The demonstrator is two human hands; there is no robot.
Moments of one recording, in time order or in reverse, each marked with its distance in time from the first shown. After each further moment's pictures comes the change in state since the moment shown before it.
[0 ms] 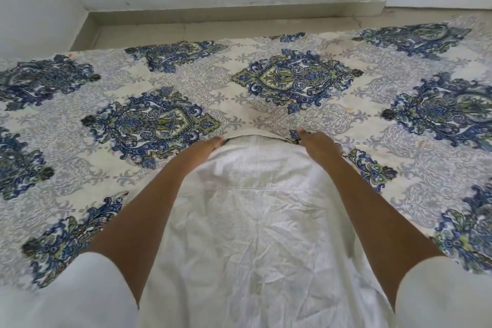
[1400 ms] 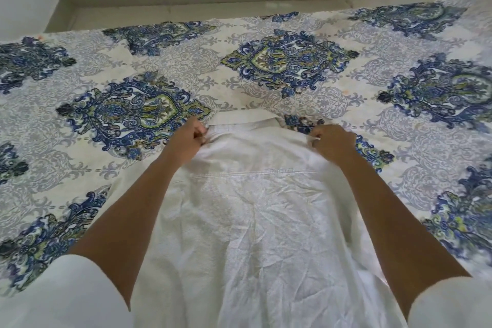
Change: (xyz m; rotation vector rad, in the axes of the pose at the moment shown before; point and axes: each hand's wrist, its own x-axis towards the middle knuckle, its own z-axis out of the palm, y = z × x) left_hand 0.018 -0.021 0.009 0.119 0.335 0.301; right_hand 0.014 0.049 0.002 -0.257 0.133 -0.107
